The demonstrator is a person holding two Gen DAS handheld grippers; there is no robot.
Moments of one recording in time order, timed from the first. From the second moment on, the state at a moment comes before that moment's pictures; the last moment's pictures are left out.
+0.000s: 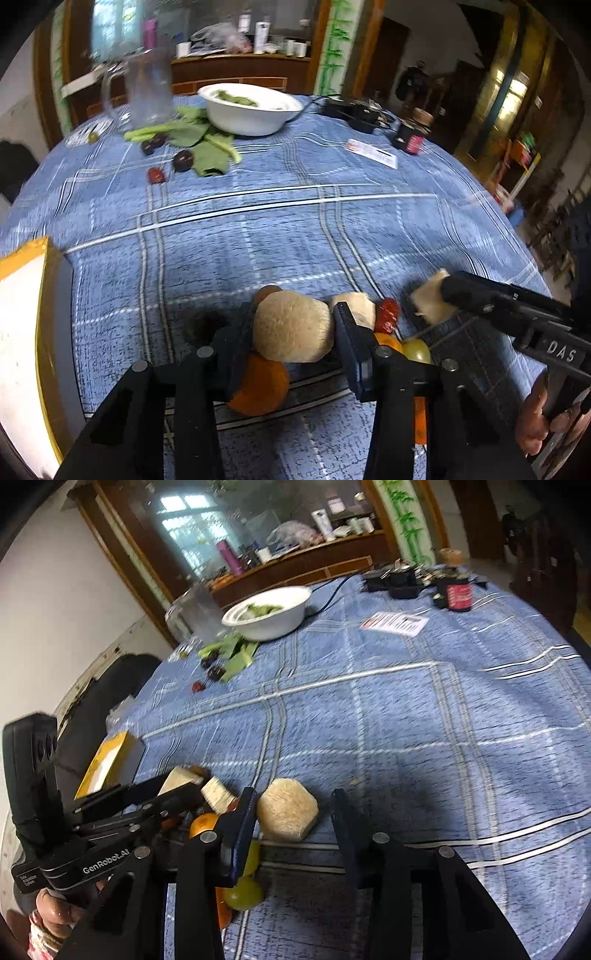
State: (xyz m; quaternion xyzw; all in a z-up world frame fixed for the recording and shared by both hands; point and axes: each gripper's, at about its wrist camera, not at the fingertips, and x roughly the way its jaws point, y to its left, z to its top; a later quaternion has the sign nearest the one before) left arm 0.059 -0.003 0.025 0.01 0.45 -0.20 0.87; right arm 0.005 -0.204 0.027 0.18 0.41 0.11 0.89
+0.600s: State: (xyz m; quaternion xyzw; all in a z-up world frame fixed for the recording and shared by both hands) left arm 0.077 -0.016 0.023 0.08 0.43 -0.12 0.89; right arm 0.016 -0.218 0.013 0.20 0.43 0.09 0.88
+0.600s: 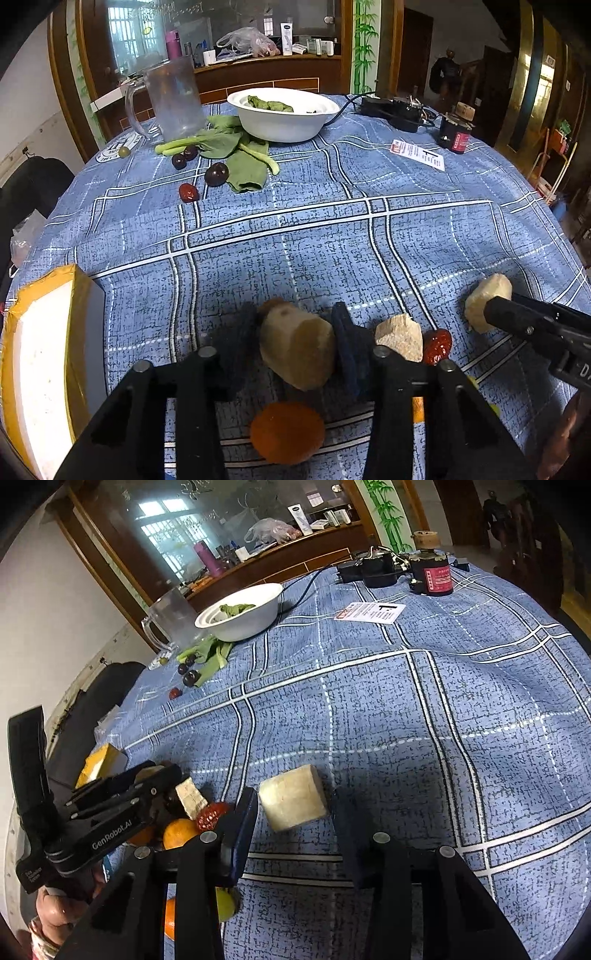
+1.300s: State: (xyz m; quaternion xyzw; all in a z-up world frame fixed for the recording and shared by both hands) left arm -0.023 0.088 0.087 -0.08 0.38 -0.09 0.92; right arm 0.000 -0.207 0.028 0.19 0.39 0.11 0.89
